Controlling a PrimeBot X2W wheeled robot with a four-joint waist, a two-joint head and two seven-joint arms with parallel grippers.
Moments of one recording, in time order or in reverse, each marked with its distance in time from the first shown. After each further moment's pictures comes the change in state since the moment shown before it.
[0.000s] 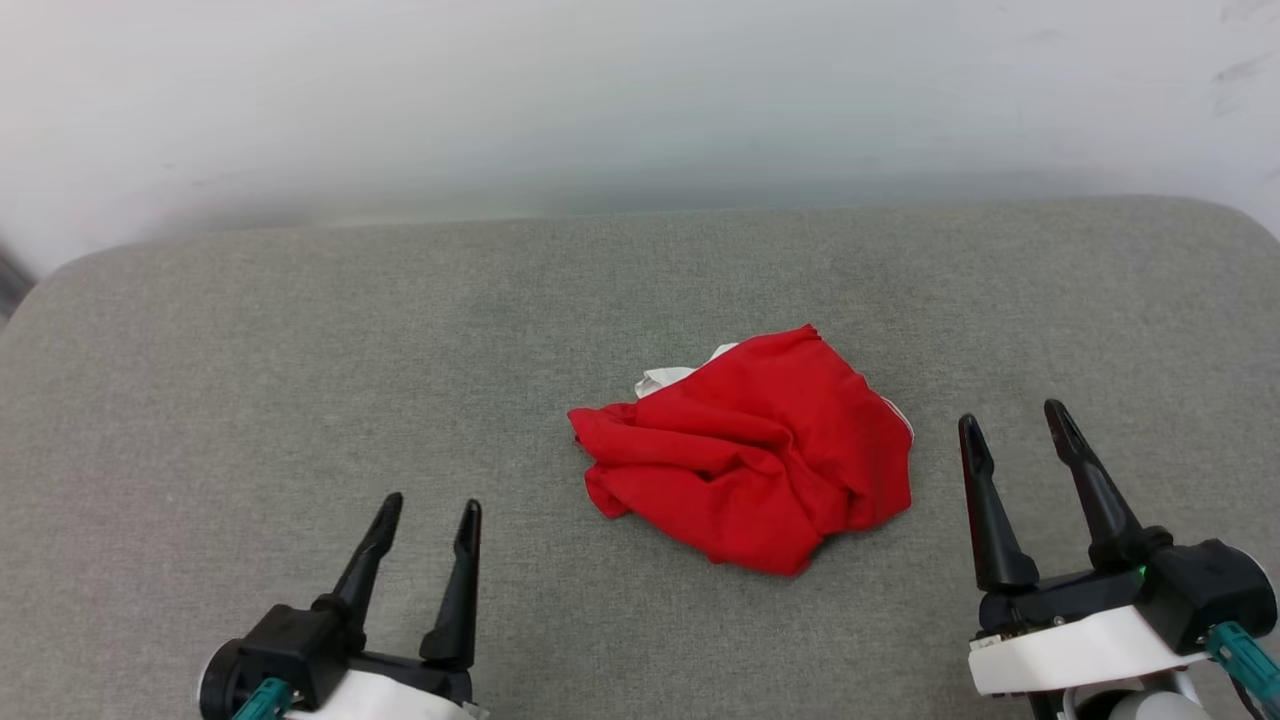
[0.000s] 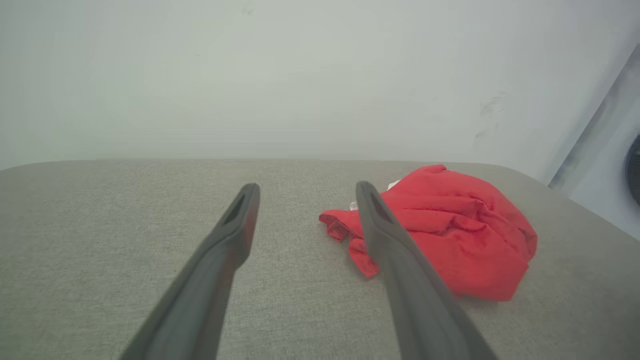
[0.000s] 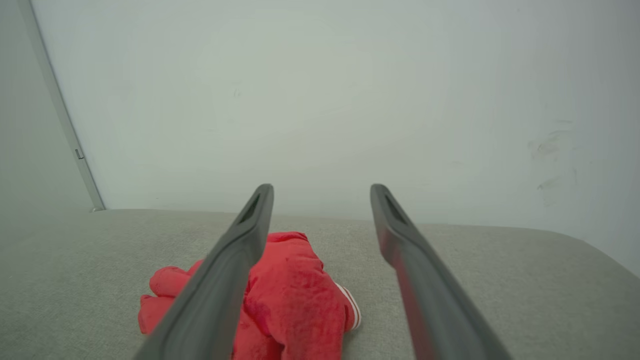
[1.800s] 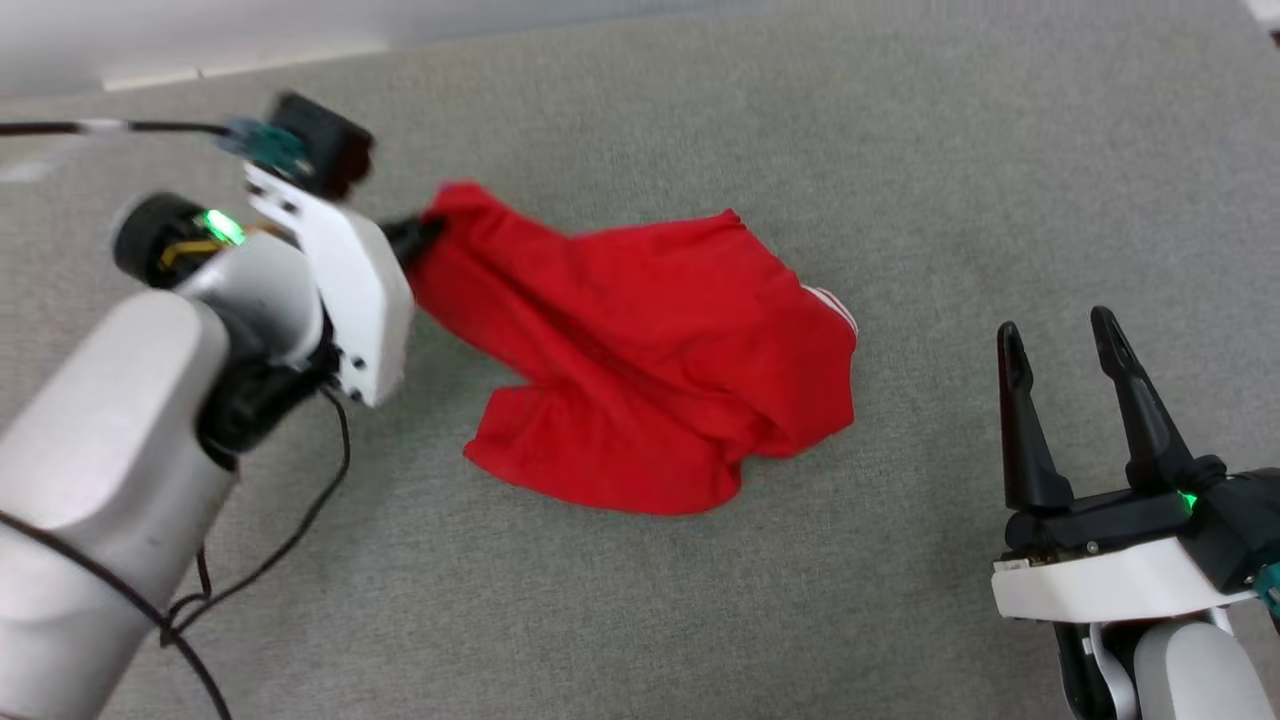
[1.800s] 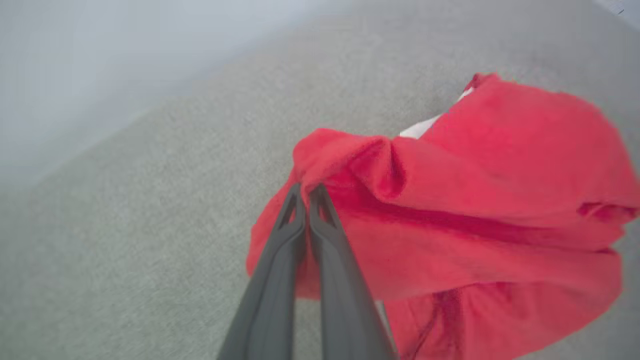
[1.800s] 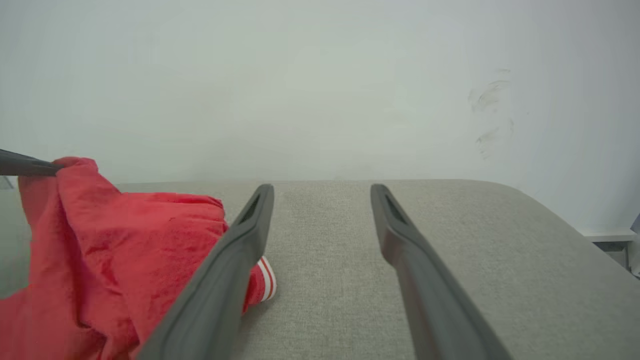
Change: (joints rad) left arm -0.893 0.437 -0.497 0.273 -0.463 -0.028 0.757; right arm -0.111 0.000 -0.035 -0.039 -0.008 0.000 0.000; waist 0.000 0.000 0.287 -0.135
